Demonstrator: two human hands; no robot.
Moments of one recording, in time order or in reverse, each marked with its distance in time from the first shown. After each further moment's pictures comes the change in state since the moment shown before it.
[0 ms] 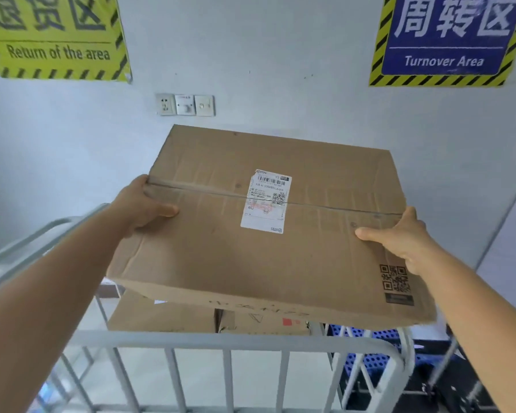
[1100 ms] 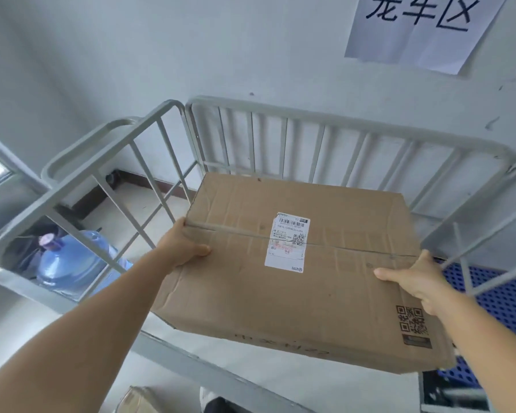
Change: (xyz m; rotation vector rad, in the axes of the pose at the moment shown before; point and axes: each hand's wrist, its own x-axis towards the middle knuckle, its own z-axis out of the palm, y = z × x) left_hand 0.199 -0.313 0.066 0.192 -0.086 -0.621; right_hand 0.163 0.045 0.388 -0.312 -0.477 0.239
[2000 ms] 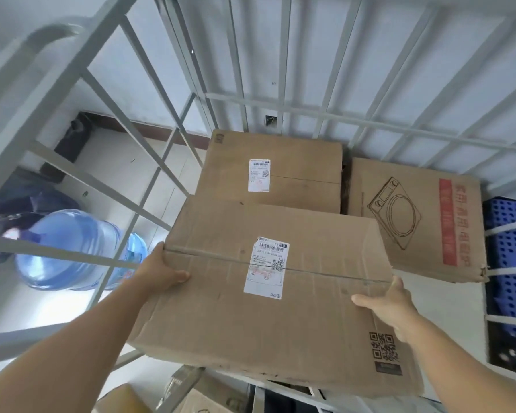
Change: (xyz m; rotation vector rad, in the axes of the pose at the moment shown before) left_hand 0.227 -0.187 -0.020 0.222 -0.257 -0.249; right_hand 0.046 -0.004 0.295 -0.093 -0.232 0.363
